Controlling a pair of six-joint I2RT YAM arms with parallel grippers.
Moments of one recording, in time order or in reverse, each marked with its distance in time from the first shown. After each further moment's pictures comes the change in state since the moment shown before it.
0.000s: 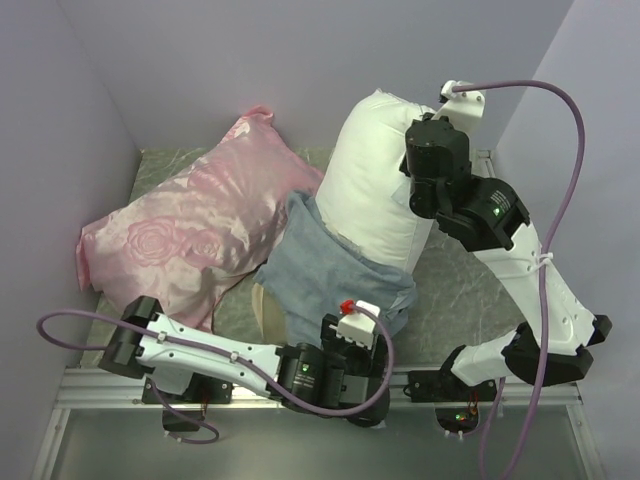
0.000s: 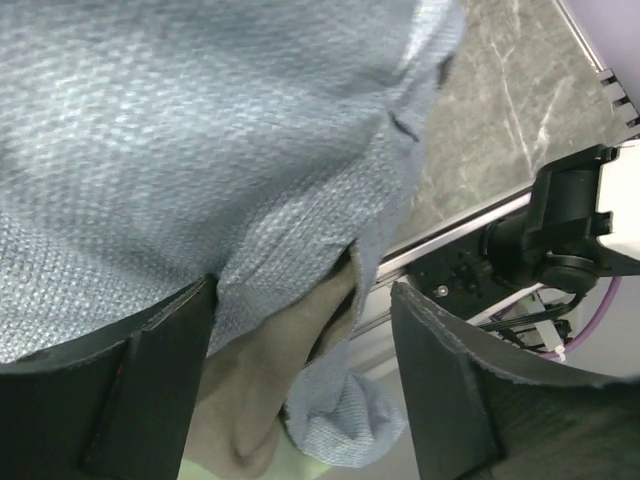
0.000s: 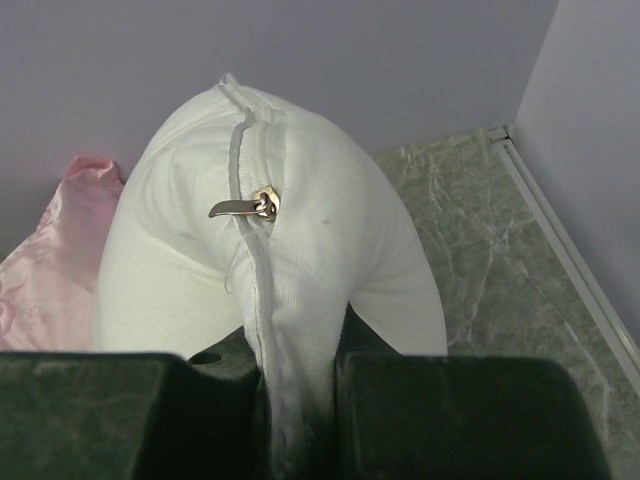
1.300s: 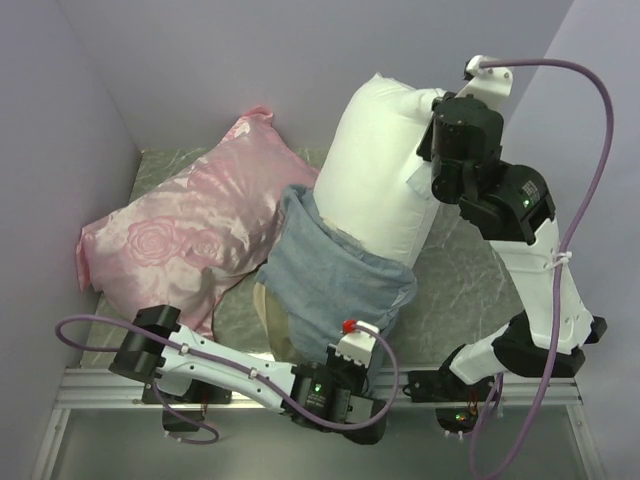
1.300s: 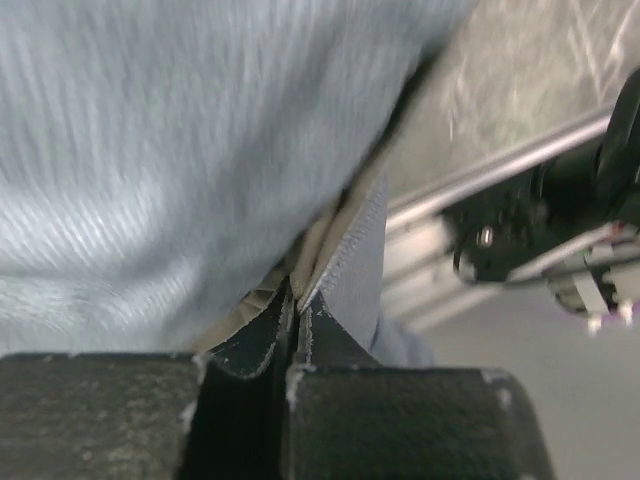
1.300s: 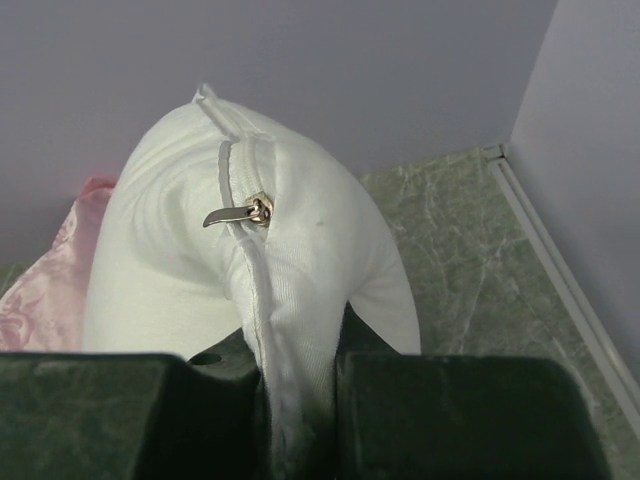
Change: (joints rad) left arm -0.029 0.092 -0.037 -0.040 0.046 -0.110; right arm -0.053 0.045 0.198 -0.098 -0.063 -0.033
